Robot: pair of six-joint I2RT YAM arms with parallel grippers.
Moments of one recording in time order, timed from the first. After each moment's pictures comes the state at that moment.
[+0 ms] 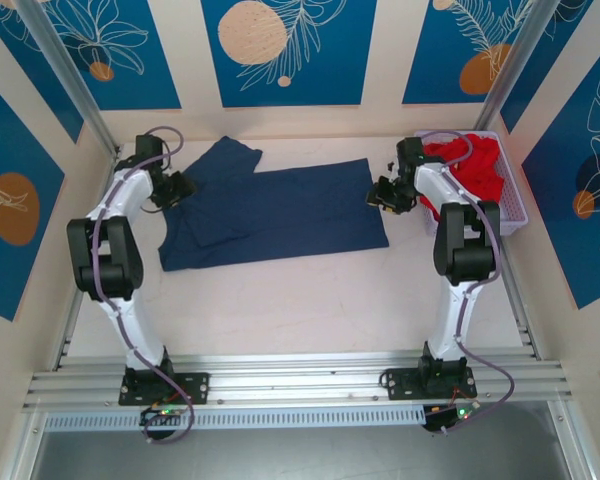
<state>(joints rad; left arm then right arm) 0.06 1.92 1.55 -0.72 0.17 -0.45 0.07 2.02 1.59 -0.80 -0.28 0.36</state>
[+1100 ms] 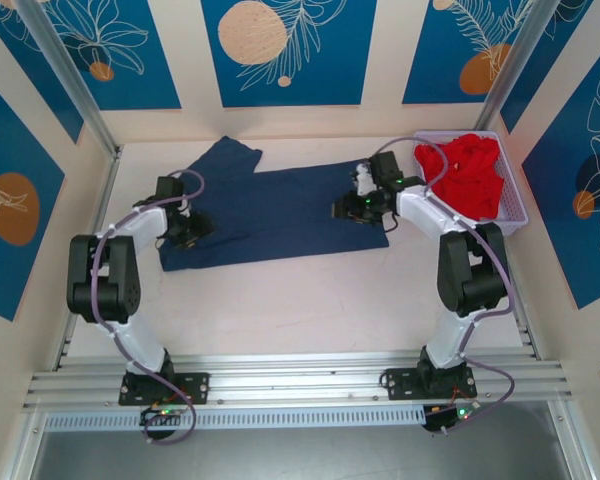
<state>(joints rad) -0.04 1.73 1.12 -0.54 0.18 -0.49 0.30 1.79 1.33 -0.56 -0.45 0.32</state>
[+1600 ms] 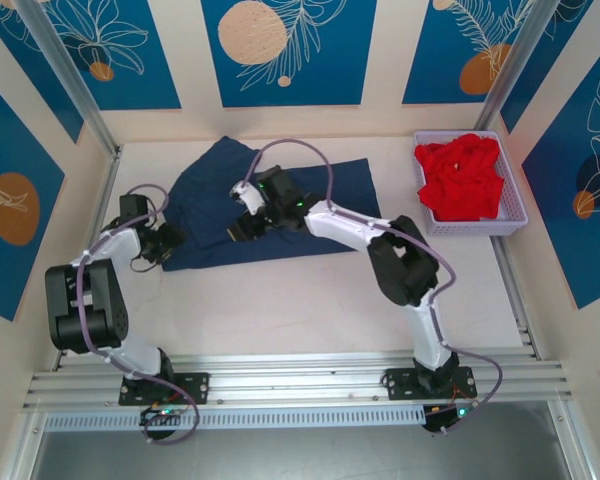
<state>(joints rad) 0.16 1.58 0.90 -0.43 0.26 -0.57 0.77 2.16 1.69 -0.26 -0.46 0.01</state>
